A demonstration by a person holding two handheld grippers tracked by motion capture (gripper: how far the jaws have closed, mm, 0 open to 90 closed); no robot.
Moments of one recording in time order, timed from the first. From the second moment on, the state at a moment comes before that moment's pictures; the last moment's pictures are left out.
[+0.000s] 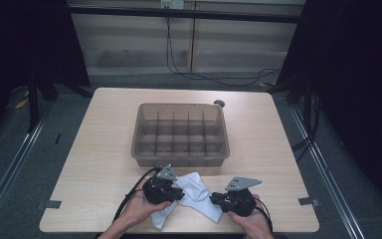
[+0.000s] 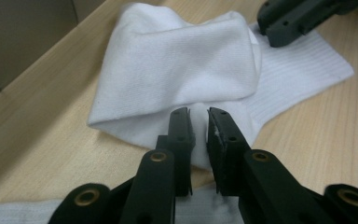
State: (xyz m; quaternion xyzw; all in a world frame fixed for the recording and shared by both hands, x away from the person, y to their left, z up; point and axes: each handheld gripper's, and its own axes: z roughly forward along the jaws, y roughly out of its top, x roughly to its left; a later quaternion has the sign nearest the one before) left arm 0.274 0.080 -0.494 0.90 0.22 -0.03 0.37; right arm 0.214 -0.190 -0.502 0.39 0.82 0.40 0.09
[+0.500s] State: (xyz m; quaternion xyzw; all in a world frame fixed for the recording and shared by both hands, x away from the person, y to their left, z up) left arm 0.263 0.064 -0.490 0.91 0.20 -0.06 0.36; right arm 0.237 -0.203 -0.503 0.42 0.81 0.40 0.12
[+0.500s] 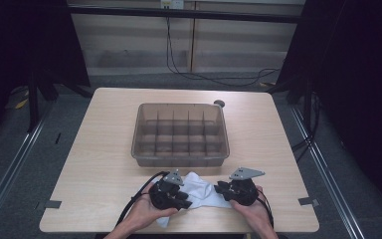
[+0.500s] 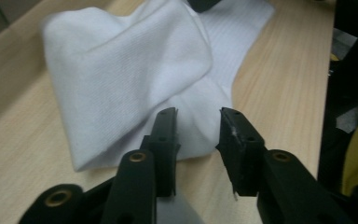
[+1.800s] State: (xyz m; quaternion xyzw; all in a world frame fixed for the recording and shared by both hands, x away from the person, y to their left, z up) left arm 0.257 0.050 -0.490 0.90 0.22 -0.05 0.37; right arm 0.238 -0.244 -0.500 0.45 0.80 0.35 0.17
